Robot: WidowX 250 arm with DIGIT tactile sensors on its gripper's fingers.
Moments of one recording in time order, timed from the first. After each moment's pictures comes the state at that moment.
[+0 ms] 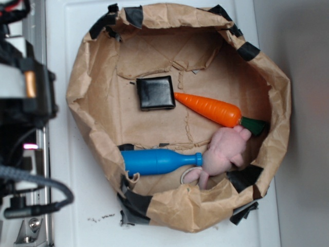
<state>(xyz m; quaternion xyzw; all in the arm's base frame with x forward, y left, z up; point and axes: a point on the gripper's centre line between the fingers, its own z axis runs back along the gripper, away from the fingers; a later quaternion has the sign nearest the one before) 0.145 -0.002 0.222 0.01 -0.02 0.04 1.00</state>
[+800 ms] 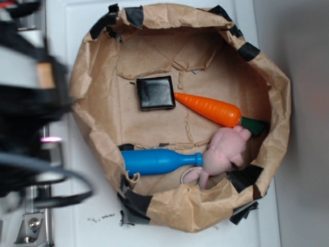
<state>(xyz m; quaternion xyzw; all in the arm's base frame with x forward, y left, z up) 0.188 0.005 0.201 0.03 -0.05 0.03 1.00</state>
